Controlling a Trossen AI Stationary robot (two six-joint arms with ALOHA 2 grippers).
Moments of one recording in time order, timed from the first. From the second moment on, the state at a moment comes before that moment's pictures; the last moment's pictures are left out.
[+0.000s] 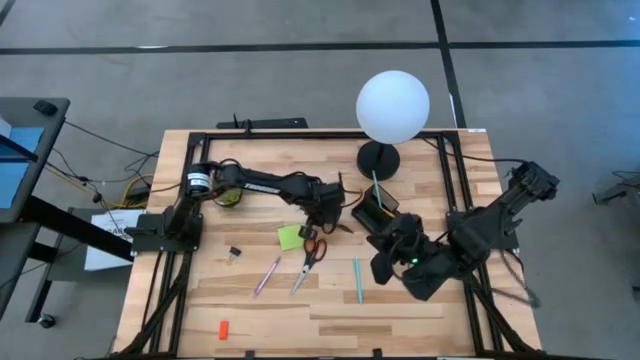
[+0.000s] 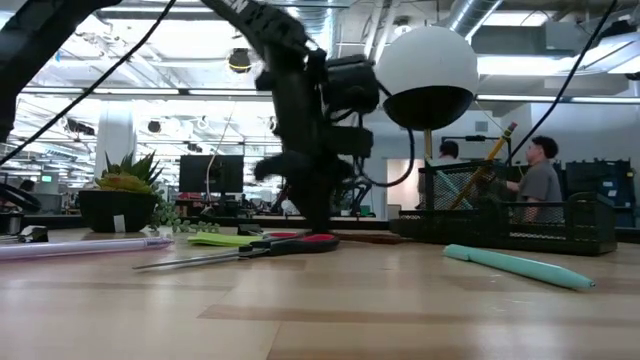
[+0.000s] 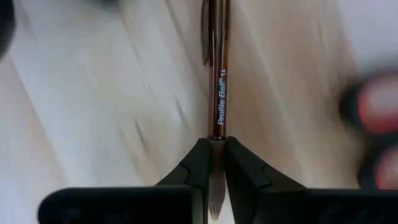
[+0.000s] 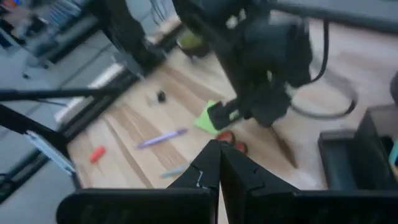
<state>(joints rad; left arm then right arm) 0.12 2.12 1.51 -0.70 0.04 0.51 0.67 1.47 1.49 -1.00 0.82 1.26</state>
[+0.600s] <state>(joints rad) -0.03 2.10 2.03 -0.50 -0.63 1.35 0.84 1.28 1.52 -0.99 1.25 0.91</state>
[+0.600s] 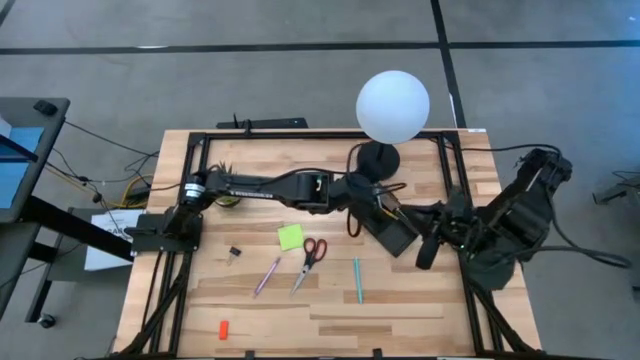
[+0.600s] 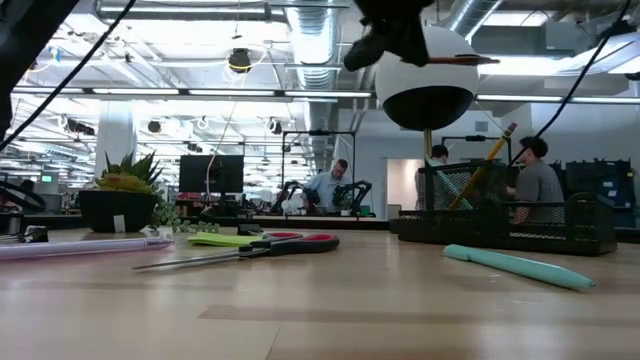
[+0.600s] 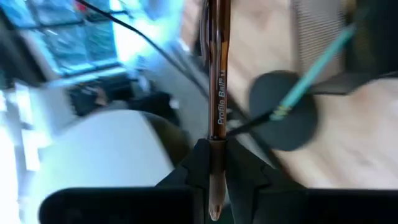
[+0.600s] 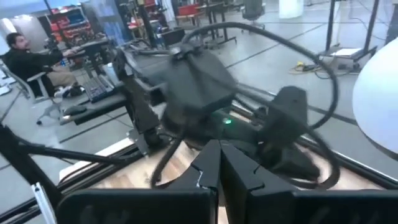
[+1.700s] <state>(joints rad) 0.08 2.10 1.63 -0.07 -0.48 1.80 0.91 1.28 1.52 -0.99 1.25 0.78</state>
